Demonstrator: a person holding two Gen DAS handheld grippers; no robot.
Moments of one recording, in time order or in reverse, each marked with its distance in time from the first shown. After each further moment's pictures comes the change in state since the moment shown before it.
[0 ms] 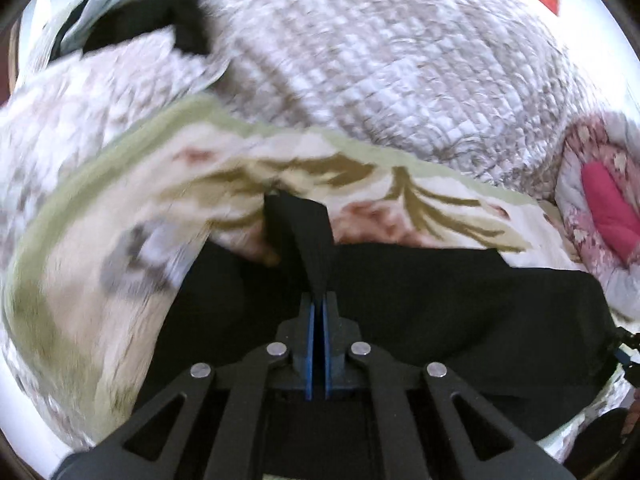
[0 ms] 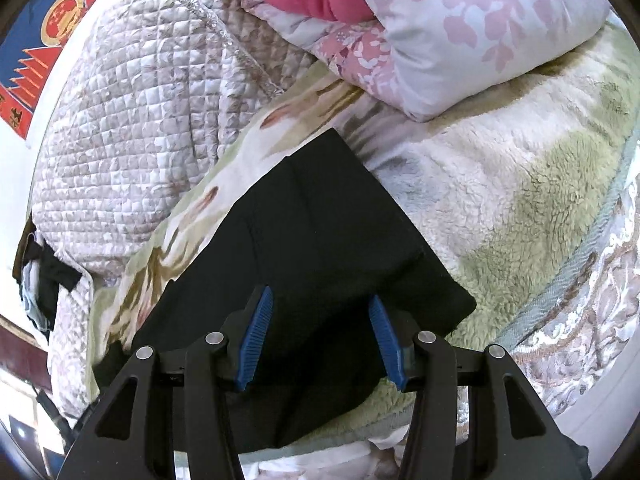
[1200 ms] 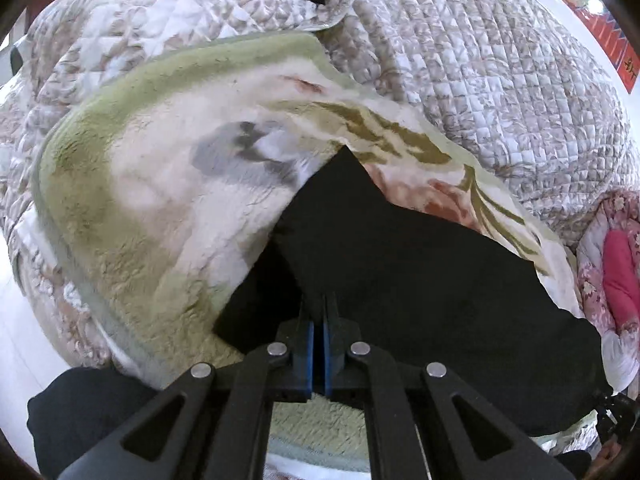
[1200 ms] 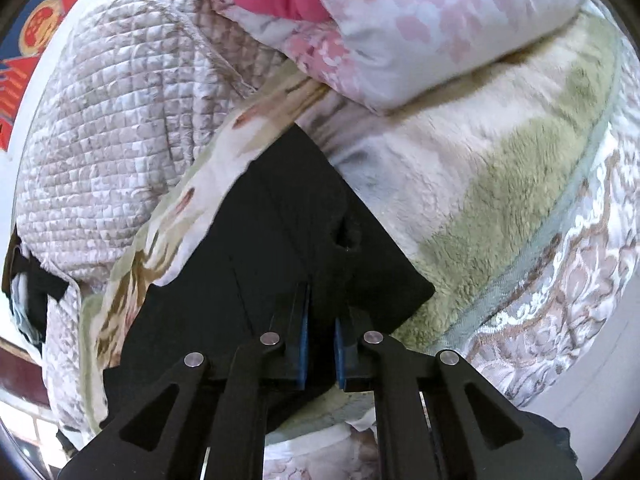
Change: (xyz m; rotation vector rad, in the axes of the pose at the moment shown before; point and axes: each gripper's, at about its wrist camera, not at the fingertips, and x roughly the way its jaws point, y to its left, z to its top) left arm -0.016 0.065 -0.036 -0.288 0.079 0.046; right arm -0.013 -0.007 0.002 0.038 0.021 -0.071
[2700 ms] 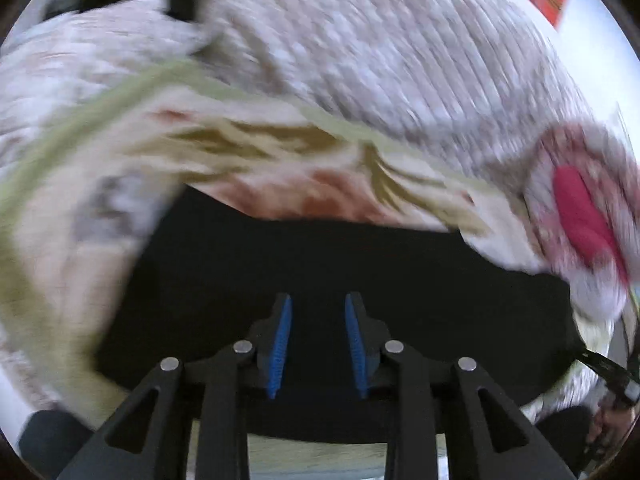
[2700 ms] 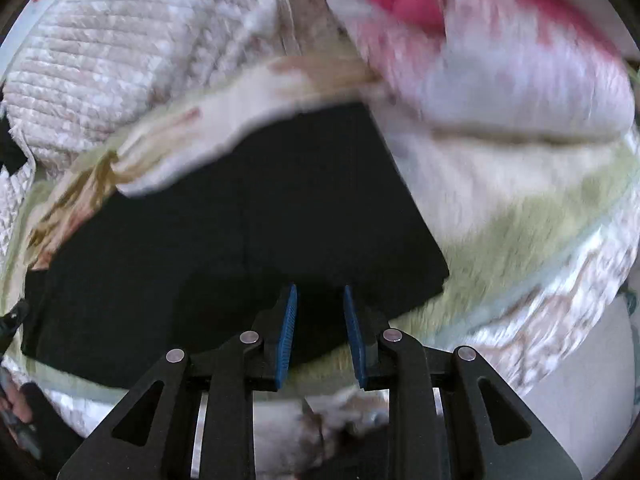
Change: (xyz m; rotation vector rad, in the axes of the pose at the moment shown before) left arm 0.010 -0.098 -0.007 0.271 0.047 -0.165; right arm 0.013 0.039 -0.025 -0.369 0.081 -0.204
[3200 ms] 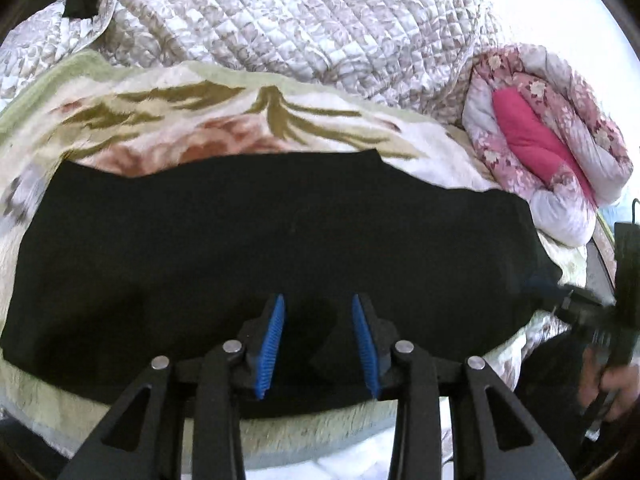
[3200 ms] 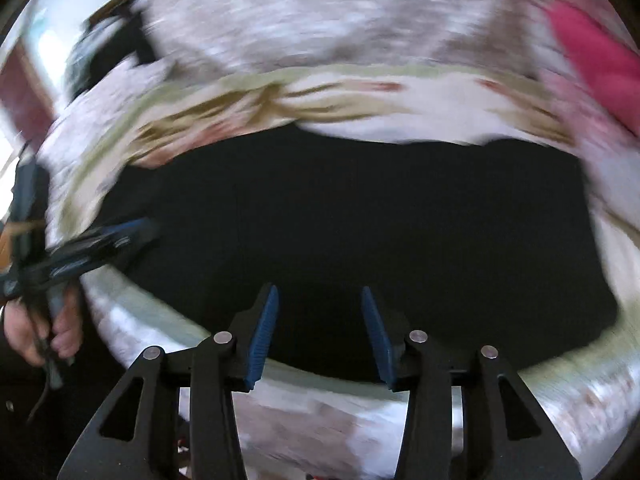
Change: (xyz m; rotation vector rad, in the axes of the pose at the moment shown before) left arm 0.015 -0.050 -0.030 0.164 0.097 -0.164; right arm -0.002 0.130 -0.034 -0.467 0.005 0.342
